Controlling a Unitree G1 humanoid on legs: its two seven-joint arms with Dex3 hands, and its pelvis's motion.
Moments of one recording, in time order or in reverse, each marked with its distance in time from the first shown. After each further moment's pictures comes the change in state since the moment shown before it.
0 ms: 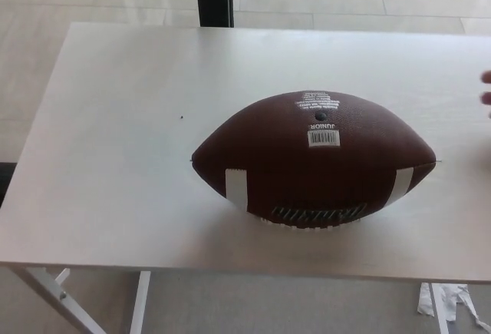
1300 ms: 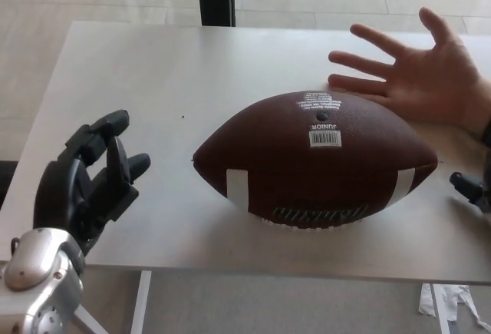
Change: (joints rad) left_arm 0.213 -0.416 -0.484 -0.191 0.139 0.191 0.182; right_arm 0.065 0.268 0.333 -0.080 -0.100 0.121 -0.083
